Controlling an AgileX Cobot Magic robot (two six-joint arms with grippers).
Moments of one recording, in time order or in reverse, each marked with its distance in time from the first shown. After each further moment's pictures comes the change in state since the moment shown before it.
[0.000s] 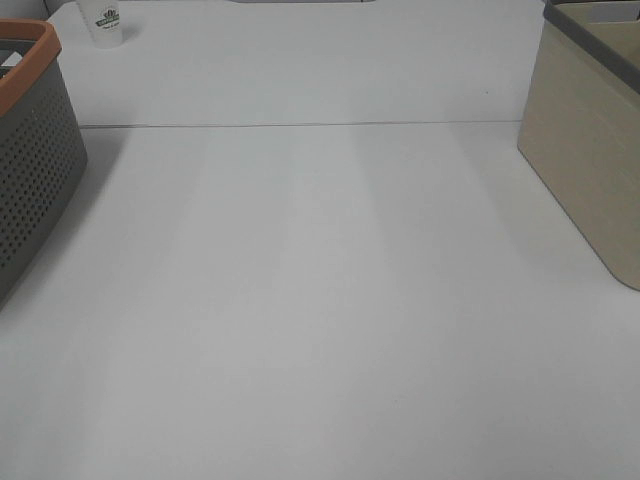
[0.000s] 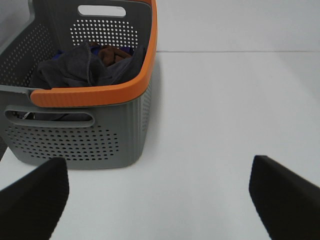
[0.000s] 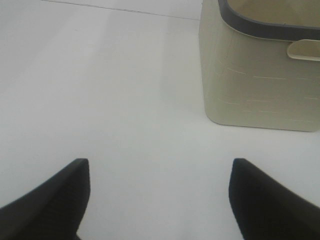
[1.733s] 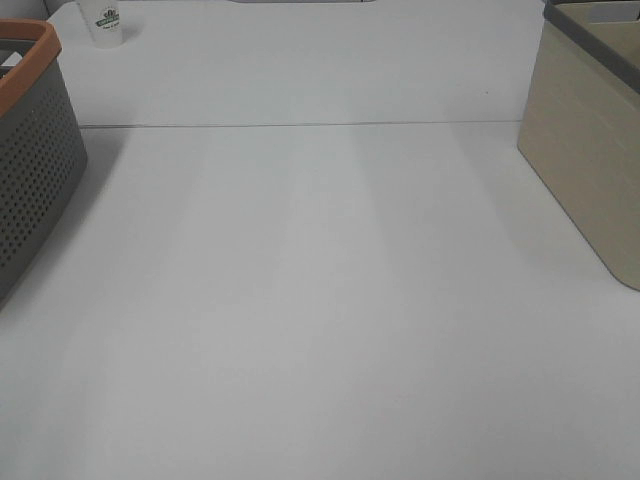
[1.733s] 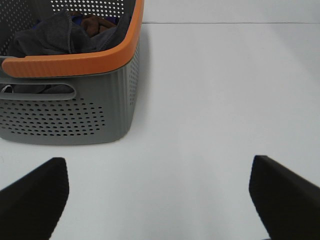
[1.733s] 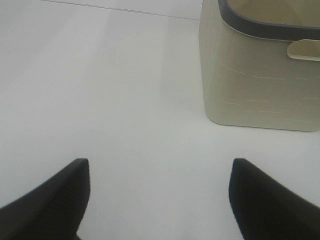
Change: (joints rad) left arm 0.000 -0.003 0.046 -0.044 0.047 0.029; right arm 0.000 0.000 0.000 0.000 0.000 0.000
